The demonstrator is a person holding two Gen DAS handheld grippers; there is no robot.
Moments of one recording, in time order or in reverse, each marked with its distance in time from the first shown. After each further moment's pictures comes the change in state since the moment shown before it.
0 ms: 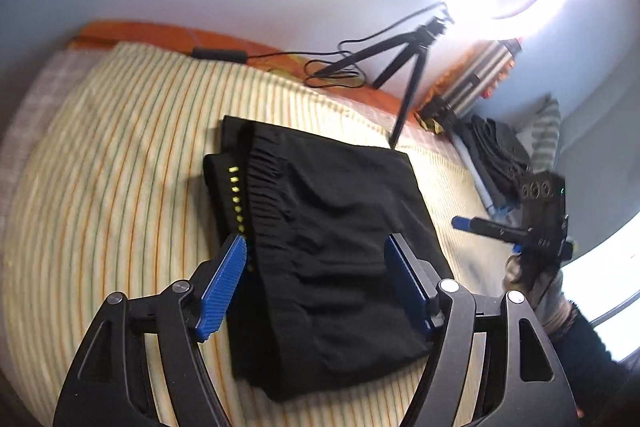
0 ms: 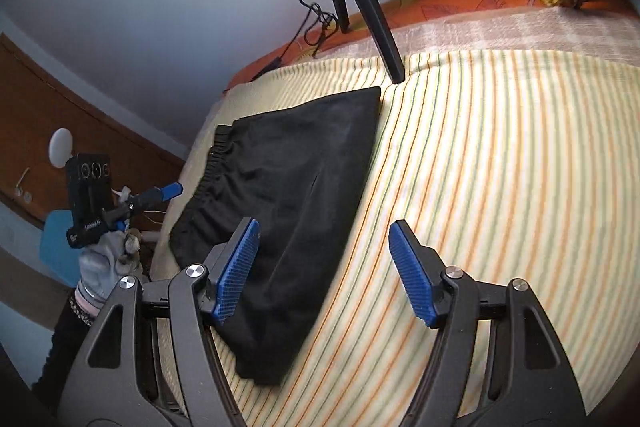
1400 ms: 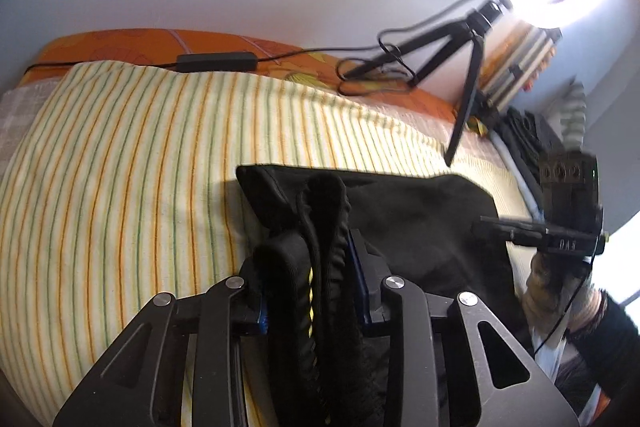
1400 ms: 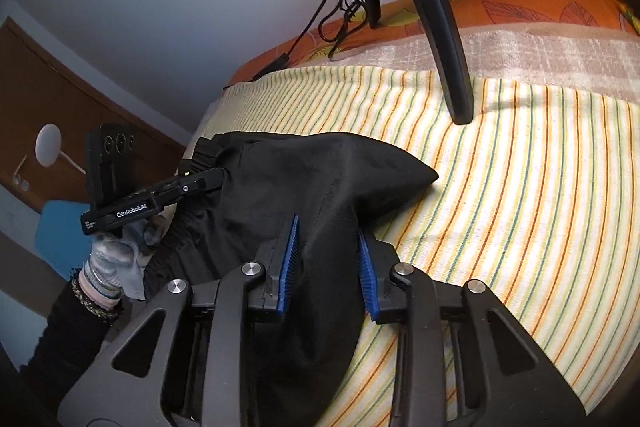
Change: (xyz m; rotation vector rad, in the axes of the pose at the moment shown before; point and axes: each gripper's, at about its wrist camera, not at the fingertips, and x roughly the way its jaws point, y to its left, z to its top) left arm 0.071 0.024 0.037 0.080 0.009 0.049; right arm 0.073 0.006 0.041 -0.060 0.033 0.061
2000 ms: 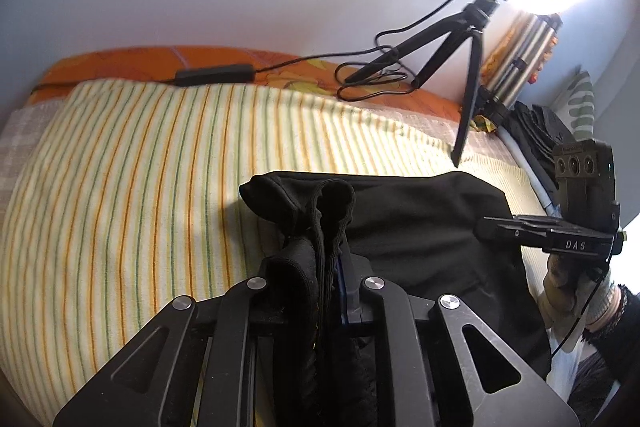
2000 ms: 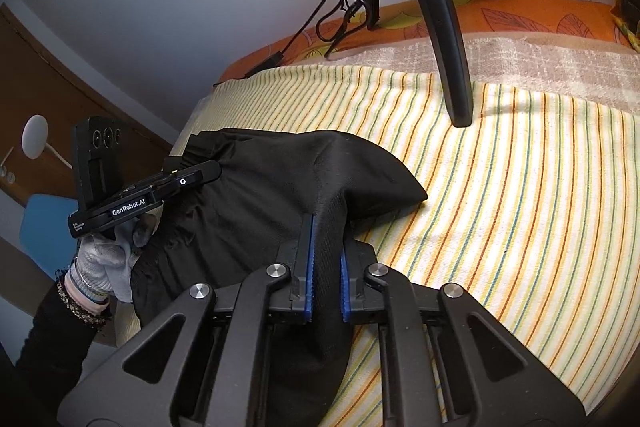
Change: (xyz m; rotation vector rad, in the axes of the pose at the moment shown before) left arm -0.001 -0.016 -0.004 0.090 -0.039 0.069; right arm 0.003 0.014 0.000 -0.041 -0.013 -0.072
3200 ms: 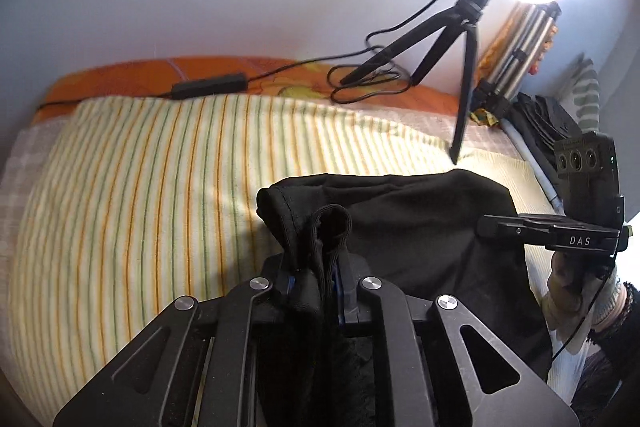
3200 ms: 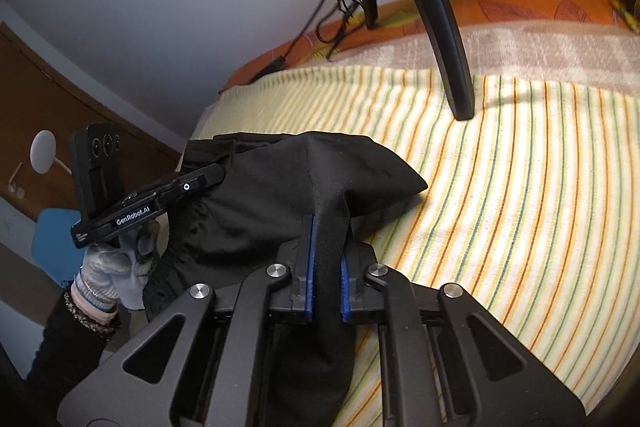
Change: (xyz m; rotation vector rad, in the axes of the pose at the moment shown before) left arm -0.006 -0.014 0.007 0.033 0.012 0.043; right arm -0.007 0.003 -0.006 0.045 -0.013 0.037
